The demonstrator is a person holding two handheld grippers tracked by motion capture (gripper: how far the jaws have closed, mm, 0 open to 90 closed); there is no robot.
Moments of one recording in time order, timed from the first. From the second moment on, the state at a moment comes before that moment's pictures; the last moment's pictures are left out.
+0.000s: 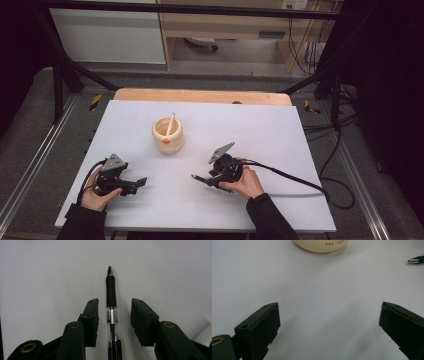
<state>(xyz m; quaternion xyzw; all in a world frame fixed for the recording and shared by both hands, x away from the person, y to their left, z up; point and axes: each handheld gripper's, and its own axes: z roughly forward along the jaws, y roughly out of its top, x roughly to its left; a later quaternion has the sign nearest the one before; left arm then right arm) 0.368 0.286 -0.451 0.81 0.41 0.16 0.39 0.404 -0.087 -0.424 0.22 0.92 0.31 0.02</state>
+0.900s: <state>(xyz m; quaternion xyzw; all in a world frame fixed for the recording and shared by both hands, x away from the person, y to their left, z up) 0.368 0.285 -0.453 0.81 0.41 0.16 0.39 0.406 -0.083 -0.435 0.21 0.93 0.29 0.00</state>
